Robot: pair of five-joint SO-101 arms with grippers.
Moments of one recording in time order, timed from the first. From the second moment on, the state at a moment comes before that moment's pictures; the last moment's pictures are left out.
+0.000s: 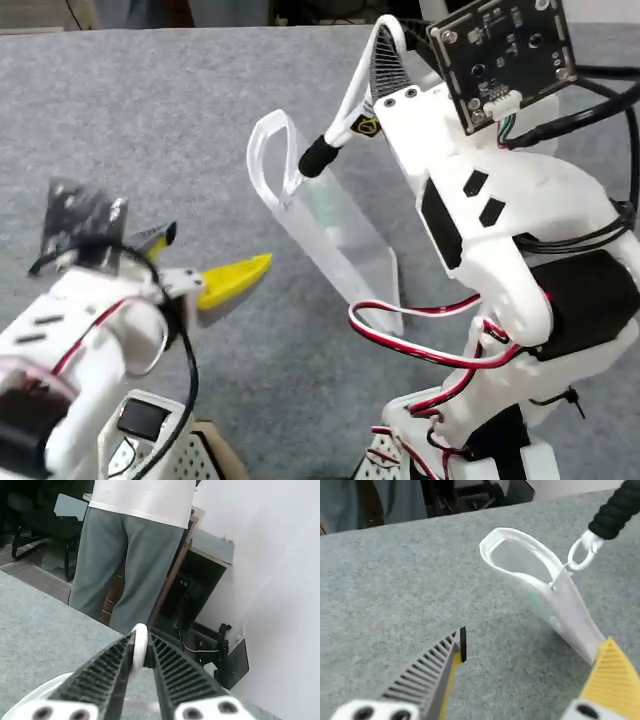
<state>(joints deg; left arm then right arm) 11.8 -64.8 20.7 84.2 2.2 -14.9 -17.1 -49.9 85.0 20.4</state>
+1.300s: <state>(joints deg) 26.9 -52.1 8.6 86.6 10.7 -9.1 -6.0 -50.4 78.1 17.7</state>
